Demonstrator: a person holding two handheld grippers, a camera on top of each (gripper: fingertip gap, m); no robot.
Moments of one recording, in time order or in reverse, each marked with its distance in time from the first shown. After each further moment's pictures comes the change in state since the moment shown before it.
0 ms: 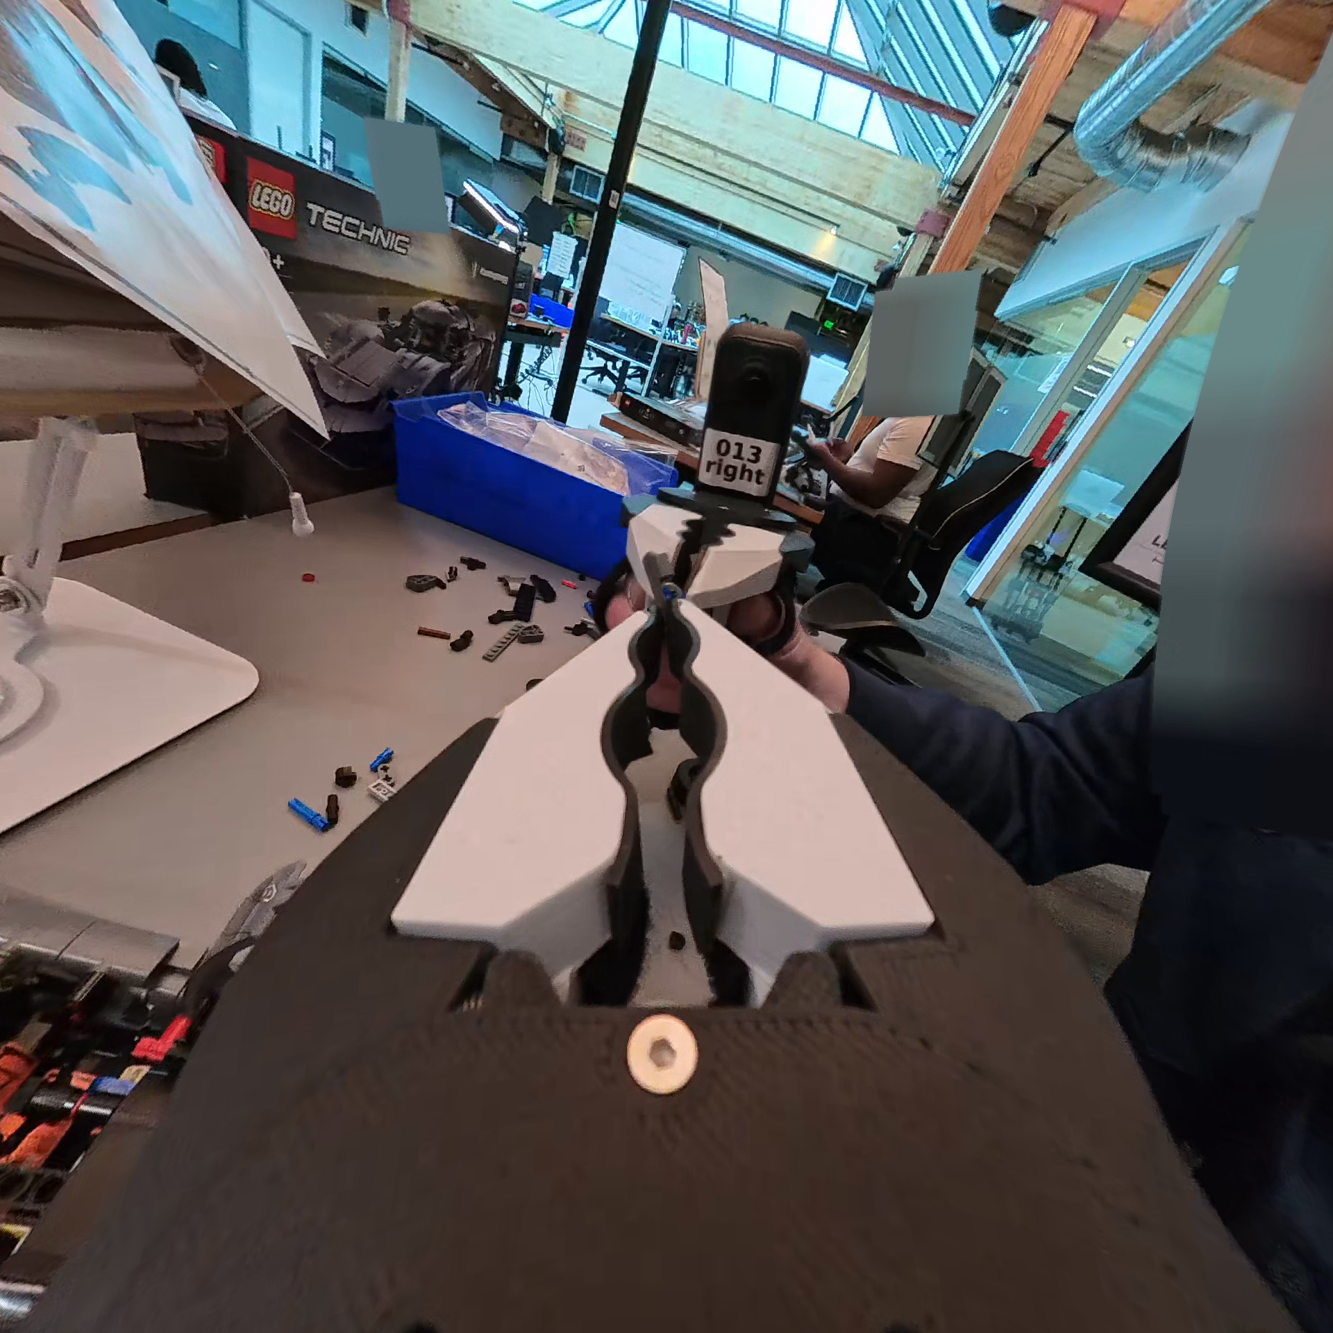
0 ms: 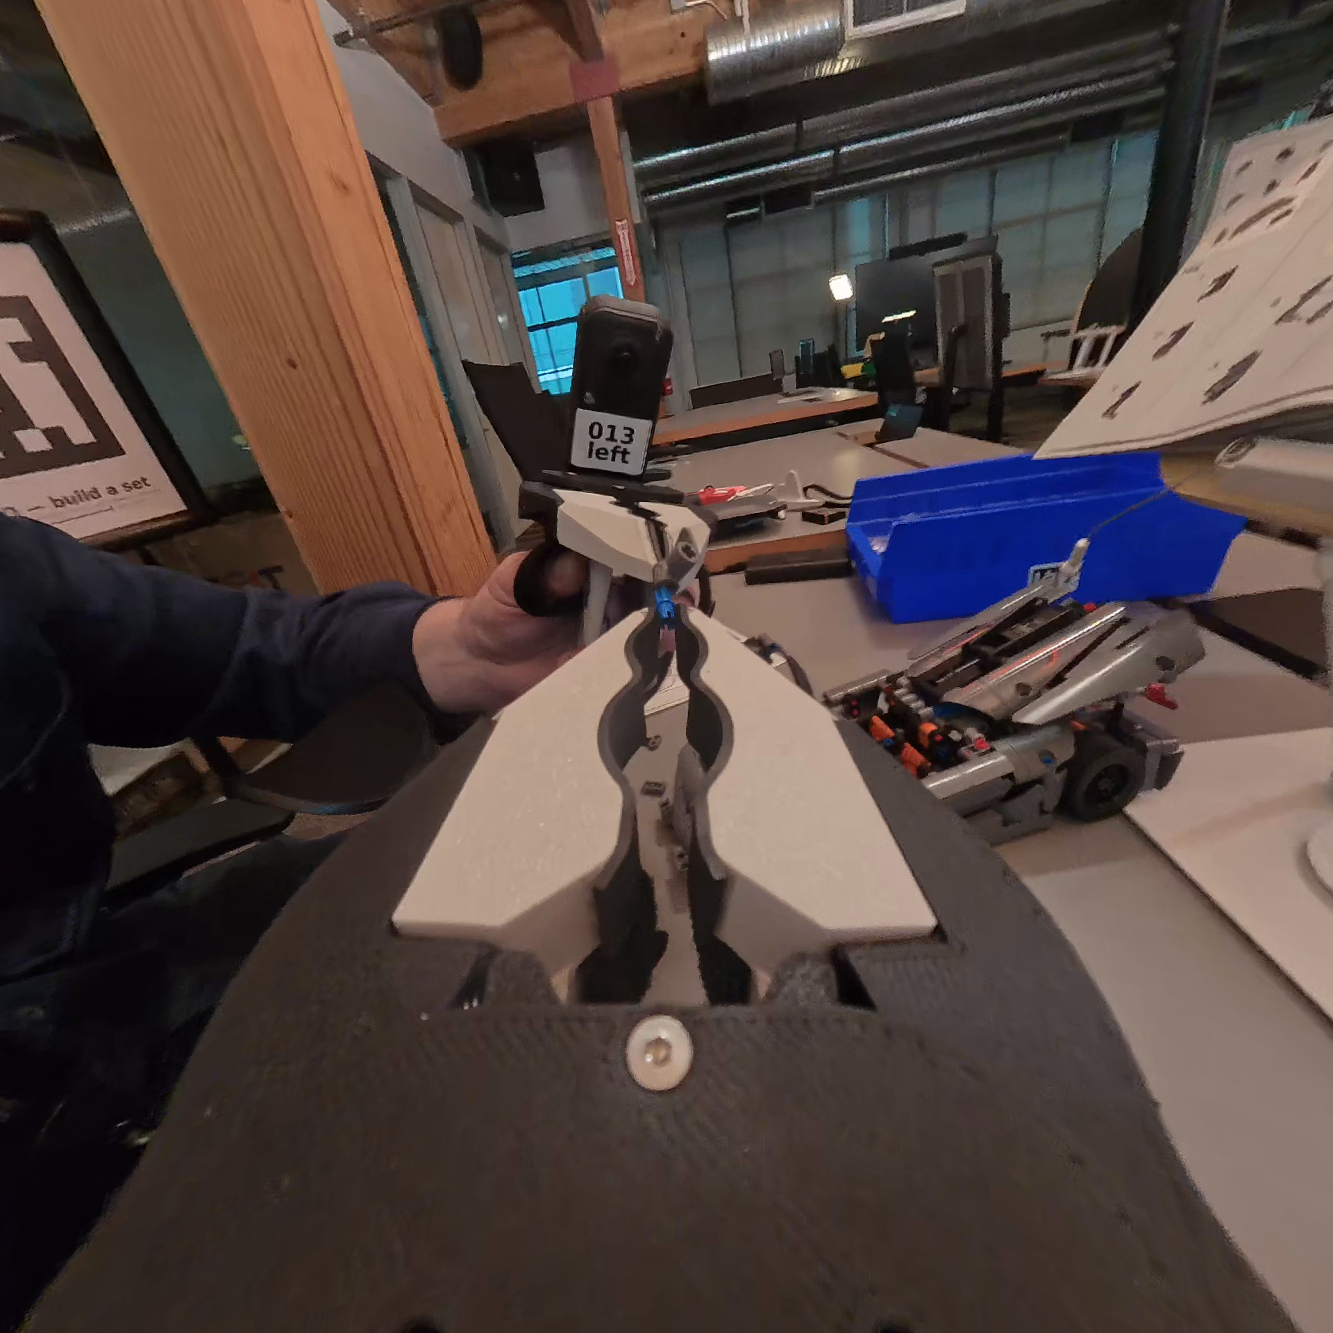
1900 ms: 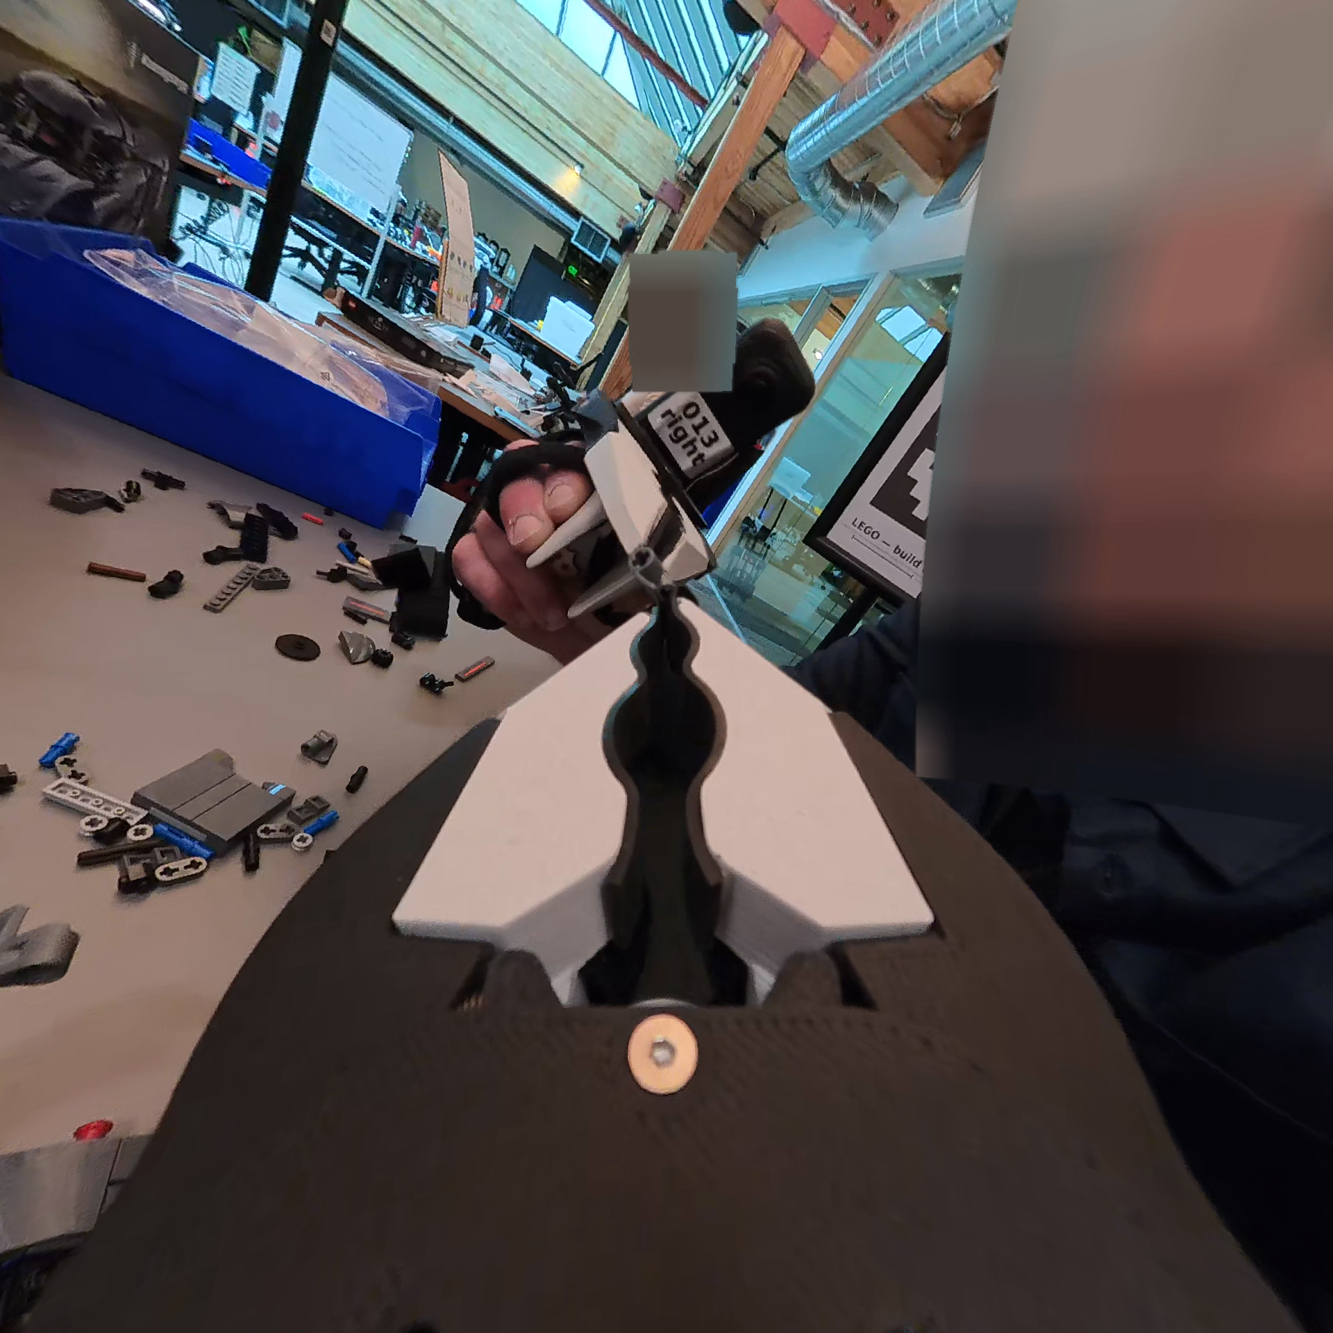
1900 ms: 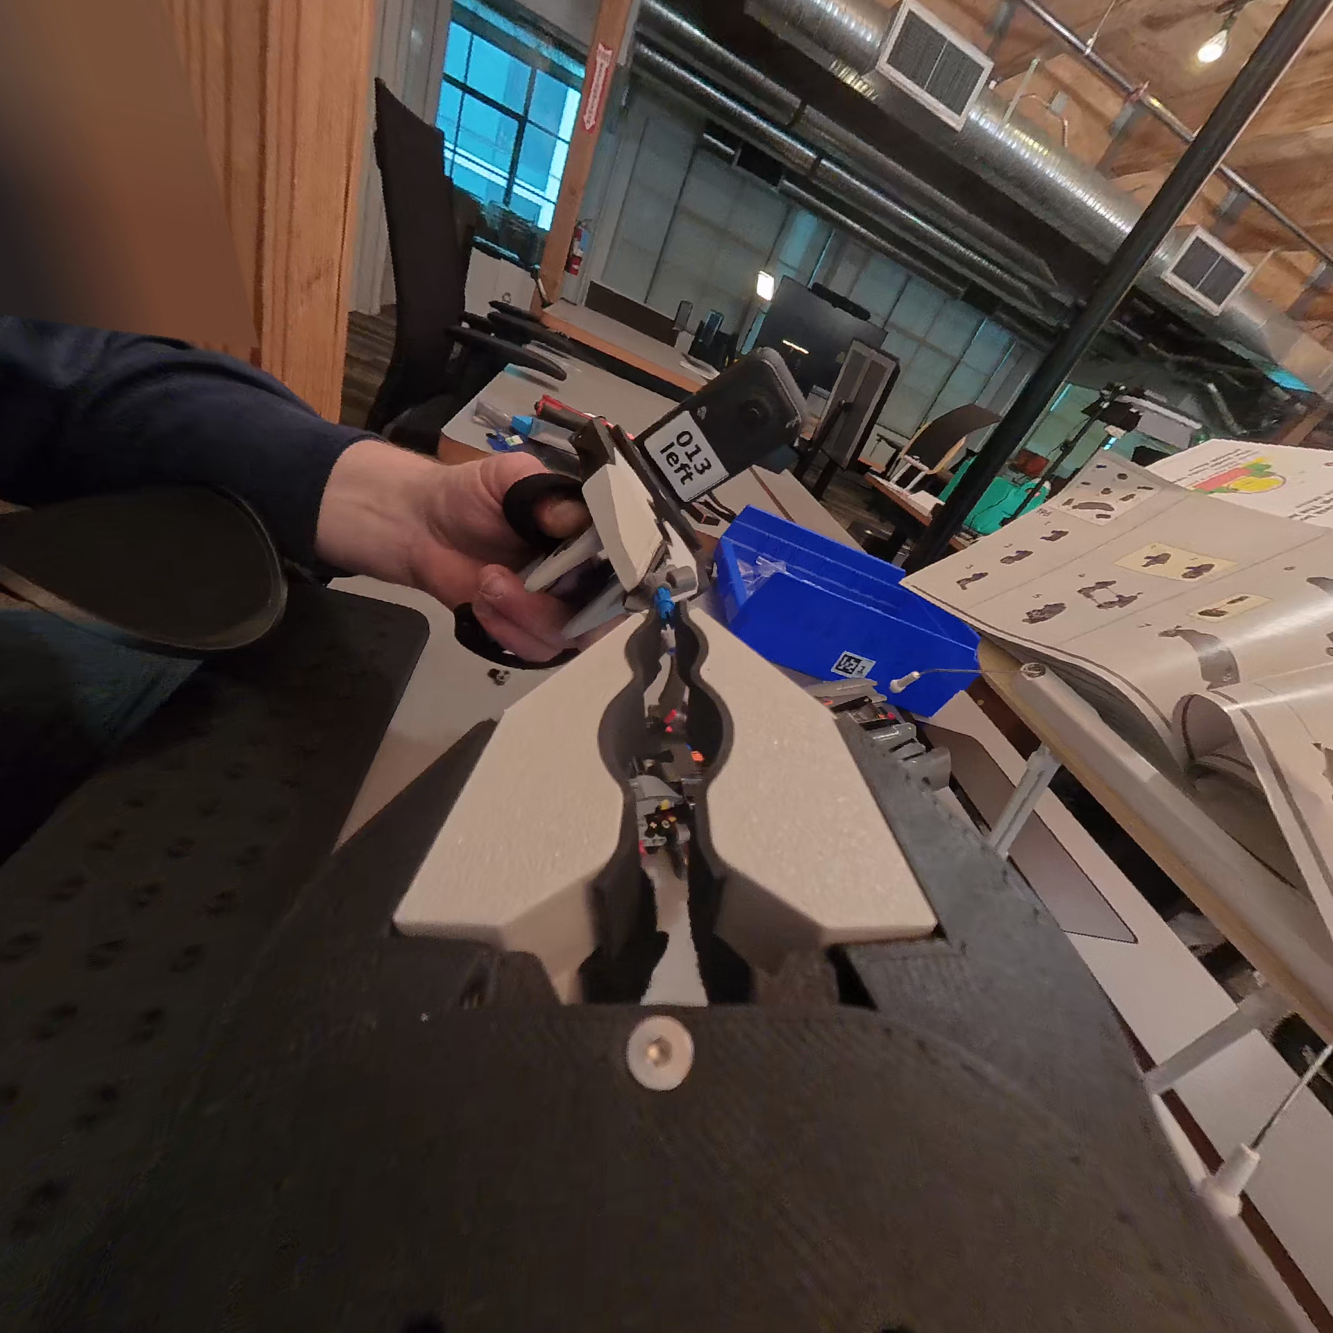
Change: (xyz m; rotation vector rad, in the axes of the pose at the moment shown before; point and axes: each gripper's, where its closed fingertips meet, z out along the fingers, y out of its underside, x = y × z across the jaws) left arm 0.030 0.011 -0.008 -0.079 0.378 -0.233; right arm -0.027 -0.002 0.005 -0.125 0.104 -0.561
